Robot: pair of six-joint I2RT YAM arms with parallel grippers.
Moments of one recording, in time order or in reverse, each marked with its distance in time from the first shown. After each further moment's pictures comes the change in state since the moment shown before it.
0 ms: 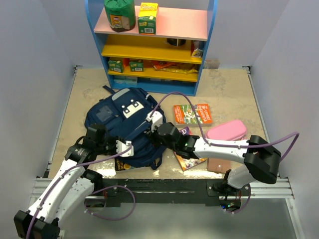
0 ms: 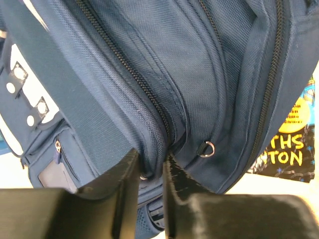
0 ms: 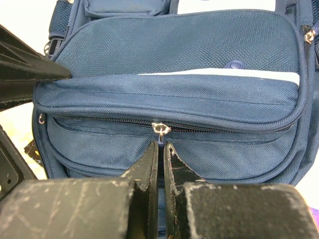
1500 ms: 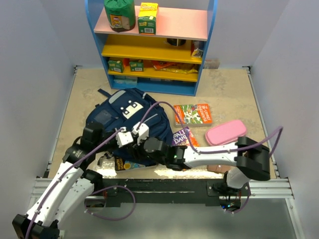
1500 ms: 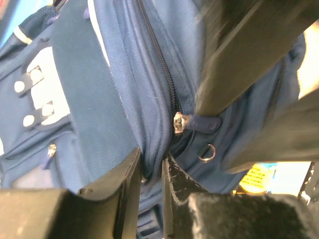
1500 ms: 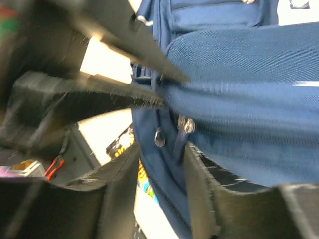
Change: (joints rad) left arm 0.000 -0.051 -0.001 0.141 0.060 -0.445; right arm 0.216 0.141 0.109 0.092 0.089 0.116
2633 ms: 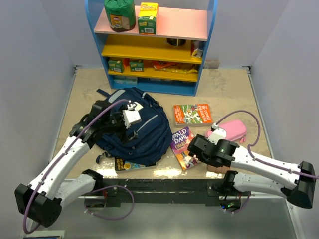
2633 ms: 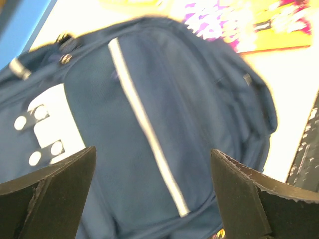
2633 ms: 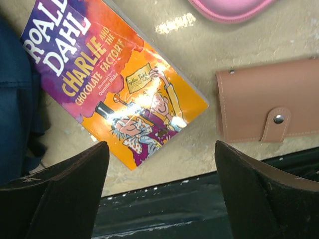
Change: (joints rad) left arm -0.034 0.368 0.327 -0.005 0.084 -0.145; right arm -0.259 -0.647 -0.206 -1.371 0.238 1.033
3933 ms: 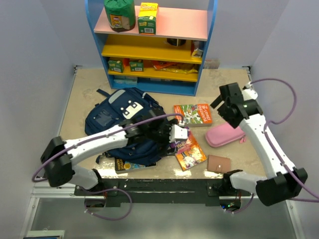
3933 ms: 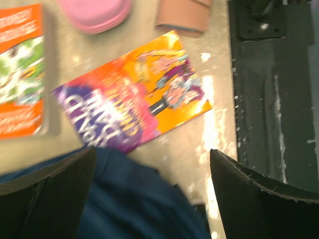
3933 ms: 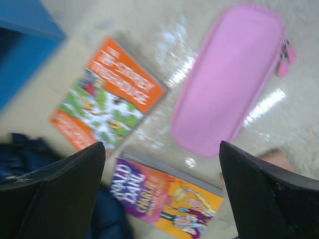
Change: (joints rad) left arm -0.546 0.382 0.181 0.216 -0.100 -0.159; right arm -0.787 0.263 0.422 0.060 -0.097 -0.413
